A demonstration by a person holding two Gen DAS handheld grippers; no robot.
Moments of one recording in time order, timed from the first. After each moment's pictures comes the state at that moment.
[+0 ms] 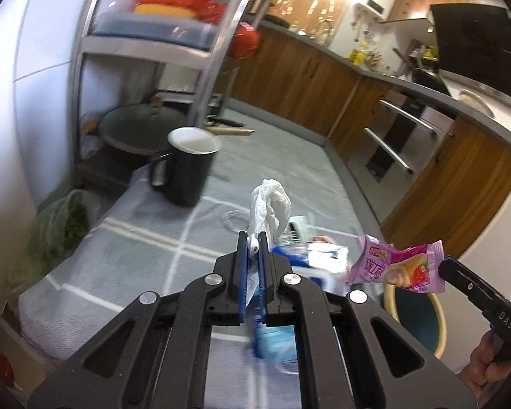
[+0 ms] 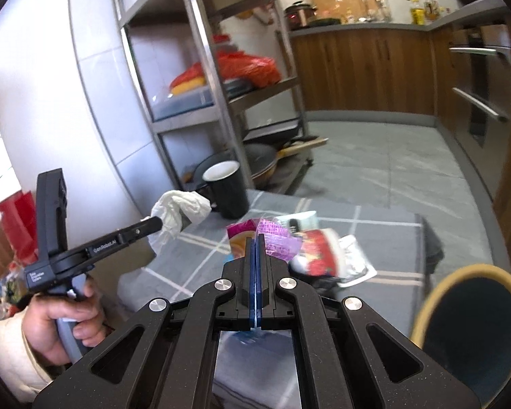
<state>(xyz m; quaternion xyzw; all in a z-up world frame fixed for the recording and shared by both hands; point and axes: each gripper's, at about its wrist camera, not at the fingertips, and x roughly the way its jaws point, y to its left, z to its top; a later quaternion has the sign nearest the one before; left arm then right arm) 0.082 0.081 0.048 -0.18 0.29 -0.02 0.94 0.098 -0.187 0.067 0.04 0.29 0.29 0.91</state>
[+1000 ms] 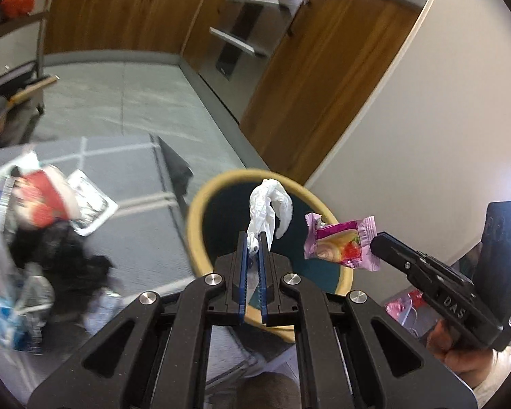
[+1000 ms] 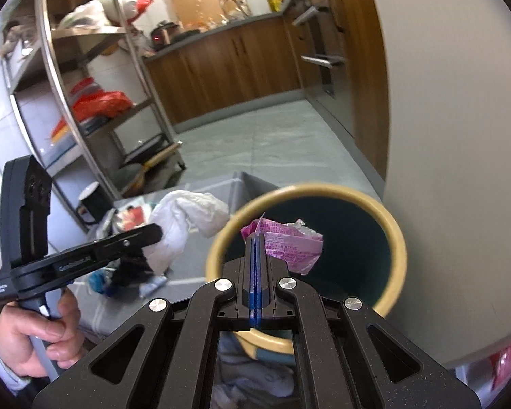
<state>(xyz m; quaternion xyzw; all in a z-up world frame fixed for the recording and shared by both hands) 0.116 -0.210 0.008 -0.09 0.41 -0.30 0.86 0.038 -0.406 0.011 0.13 0.32 0.06 0.94</state>
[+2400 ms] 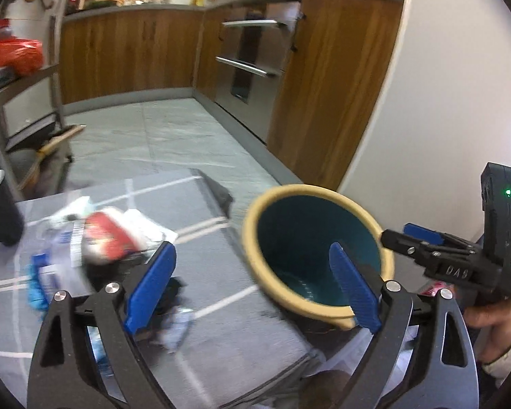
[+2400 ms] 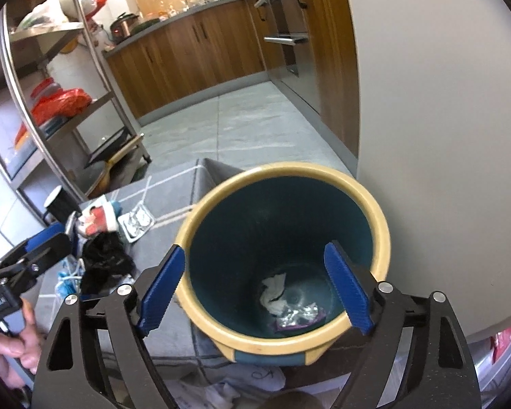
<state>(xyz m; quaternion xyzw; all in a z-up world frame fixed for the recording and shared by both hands) 0.097 -0.153 0.036 -0.01 0.34 -0.25 0.91 0.059 -0.403 -0.005 0.14 0.35 0.00 0.92</state>
